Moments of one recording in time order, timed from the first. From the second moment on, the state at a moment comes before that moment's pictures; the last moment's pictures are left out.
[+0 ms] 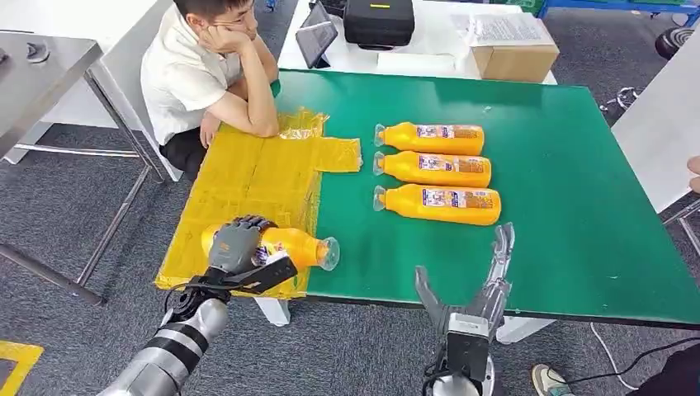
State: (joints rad) left arm -0.39 -0.04 -0.28 -0.80 -0.71 0.38 -0.23; right arm 0.14 0.24 0.22 -1.58 0.33 -0.70 -0.70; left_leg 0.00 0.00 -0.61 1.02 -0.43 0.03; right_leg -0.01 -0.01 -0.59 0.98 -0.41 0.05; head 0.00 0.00
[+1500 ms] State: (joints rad) left arm -0.42 -0.12 -0.32 -0.77 -0.57 0.15 -0.39; right arm 0.11 0.20 0.20 -1.50 0.34 -0.70 -0.70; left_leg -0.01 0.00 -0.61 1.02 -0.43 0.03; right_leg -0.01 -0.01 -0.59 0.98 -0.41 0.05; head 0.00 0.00
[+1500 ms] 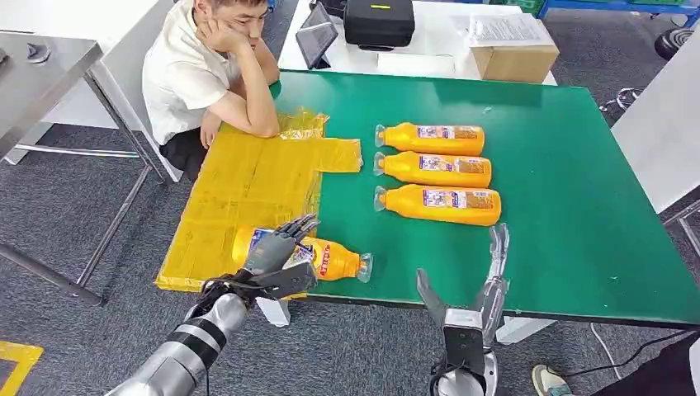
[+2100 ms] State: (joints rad) left arm -0.36 -0.14 -0.48 -1.05 -0.40 0.03 -0.38; right arm 0.11 0.20 0.16 -1.50 0.39 -0.70 -0.70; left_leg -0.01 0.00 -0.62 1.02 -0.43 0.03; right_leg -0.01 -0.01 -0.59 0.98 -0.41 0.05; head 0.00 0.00
